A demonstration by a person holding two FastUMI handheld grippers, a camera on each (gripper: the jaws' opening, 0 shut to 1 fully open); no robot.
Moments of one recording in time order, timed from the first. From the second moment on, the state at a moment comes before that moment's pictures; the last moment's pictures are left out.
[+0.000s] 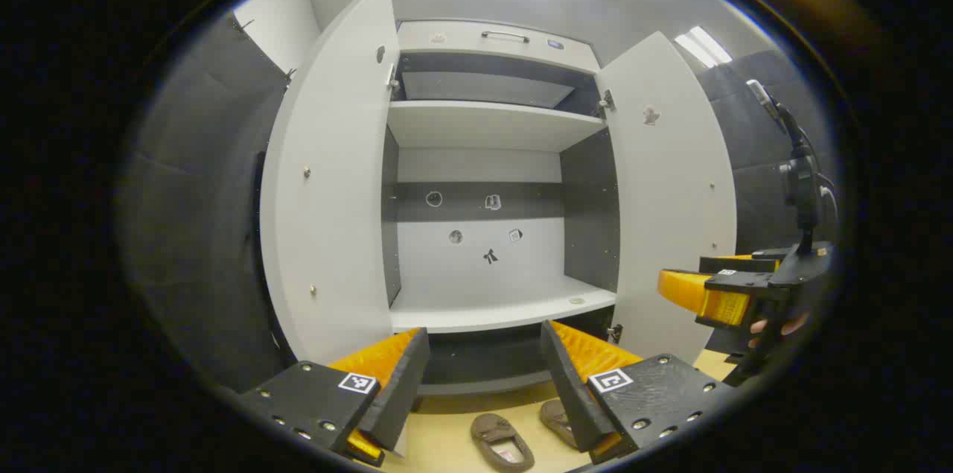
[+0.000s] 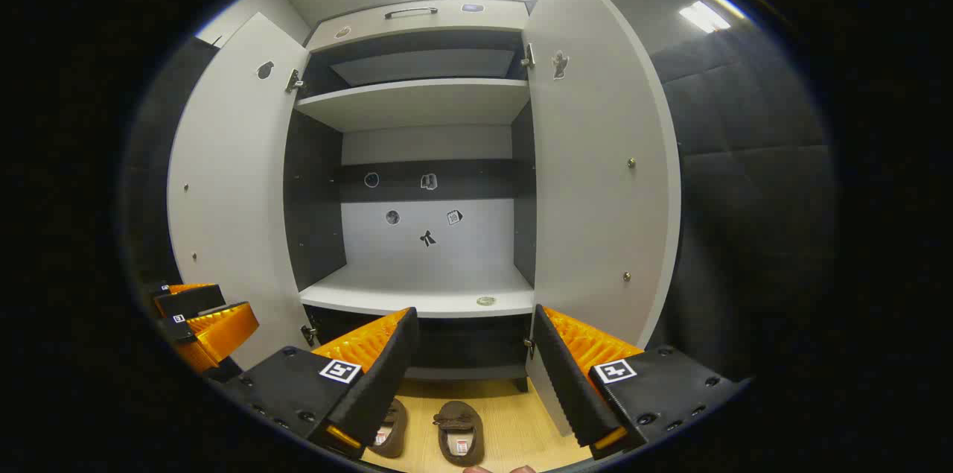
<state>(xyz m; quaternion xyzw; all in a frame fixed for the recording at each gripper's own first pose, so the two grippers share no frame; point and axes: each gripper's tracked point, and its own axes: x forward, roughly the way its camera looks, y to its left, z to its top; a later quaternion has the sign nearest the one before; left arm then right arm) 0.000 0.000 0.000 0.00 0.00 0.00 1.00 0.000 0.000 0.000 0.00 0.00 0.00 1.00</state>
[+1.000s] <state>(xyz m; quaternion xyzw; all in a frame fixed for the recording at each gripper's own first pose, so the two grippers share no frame) 0.007 0.006 -0.011 0.00 0.01 0.02 1.00 0.020 0.001 -0.033 0.02 0.06 0.02 1.00</state>
